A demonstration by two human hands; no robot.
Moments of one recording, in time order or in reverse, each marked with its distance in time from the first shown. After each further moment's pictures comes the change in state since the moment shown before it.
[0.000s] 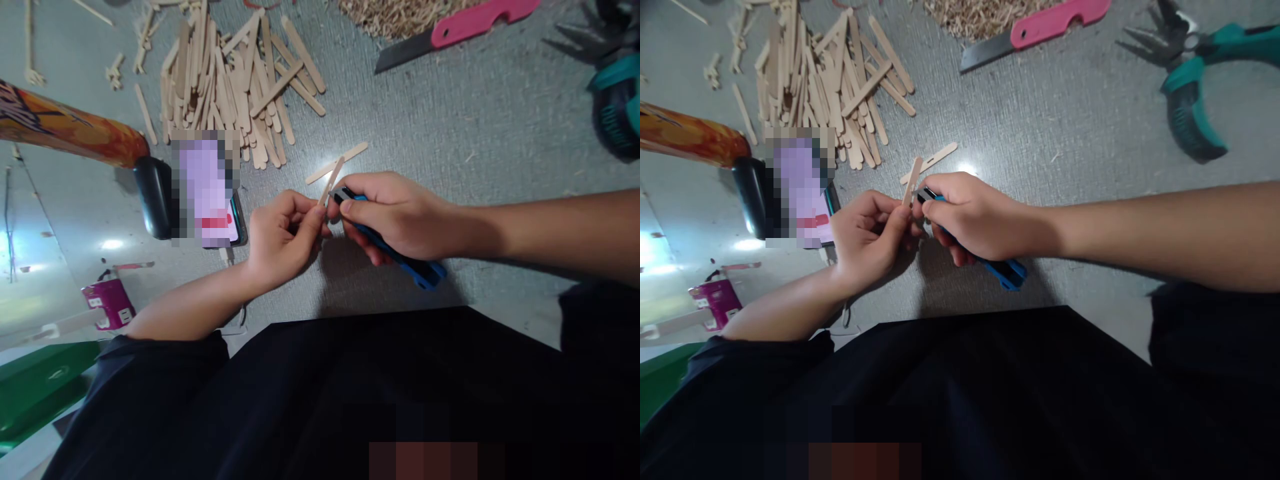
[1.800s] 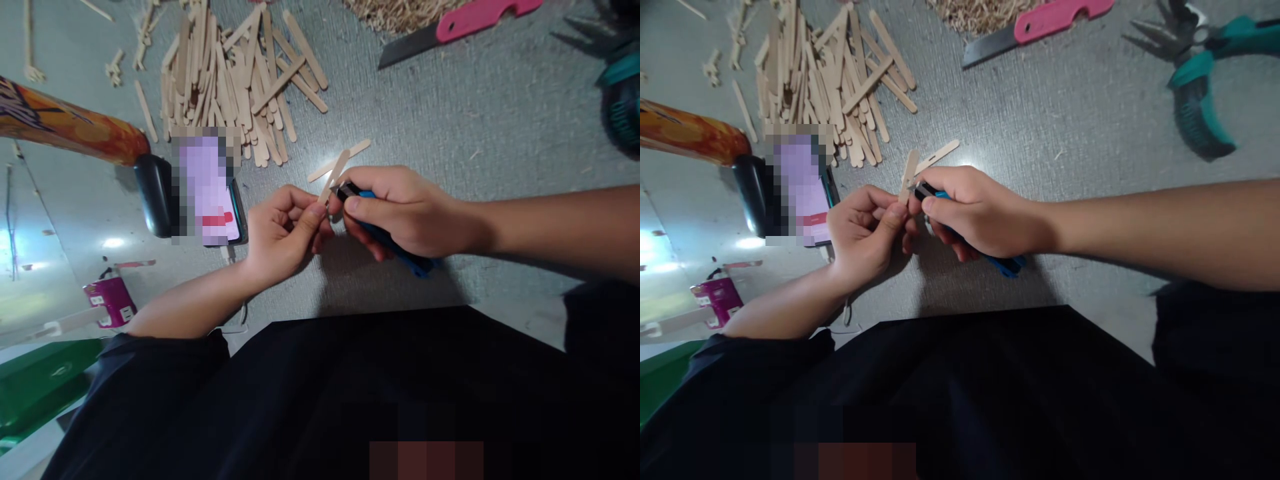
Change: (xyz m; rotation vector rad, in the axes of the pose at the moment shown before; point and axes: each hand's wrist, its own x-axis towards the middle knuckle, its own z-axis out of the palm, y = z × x) left_hand 0.008 0.012 0.005 -0.224 0.020 -0.073; right_hand 0.000 0.002 -0.004 -0.011 -0.037 -0.119
